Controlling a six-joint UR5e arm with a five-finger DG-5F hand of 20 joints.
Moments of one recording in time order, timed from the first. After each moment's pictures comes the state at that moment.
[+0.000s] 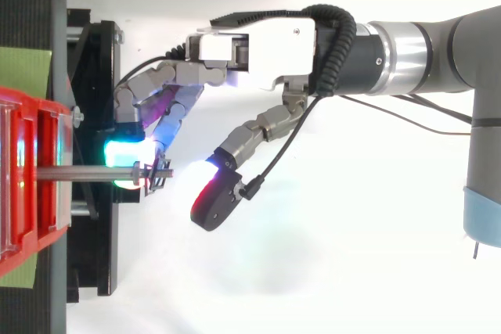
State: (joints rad) arm 0.01 -2.57 -1.08 -2.27 -1.74 -0.20
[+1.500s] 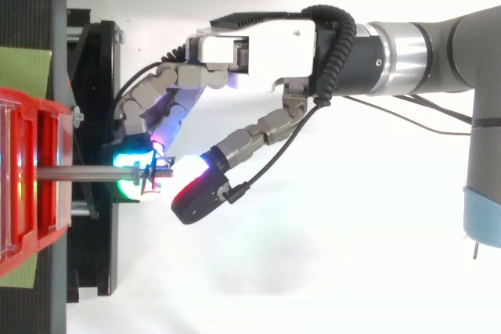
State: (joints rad) arm 0.01 -2.57 -1.08 -2.27 -1.74 -0.22
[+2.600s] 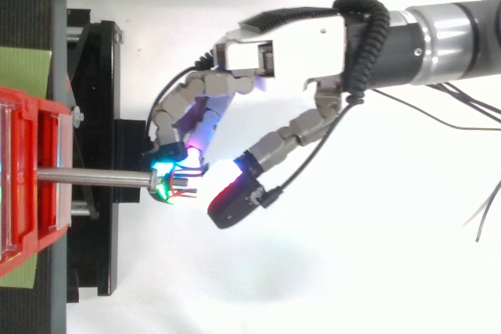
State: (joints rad) arm -0.01 -2.47 -1.14 -2.48 -1.83 -0.28
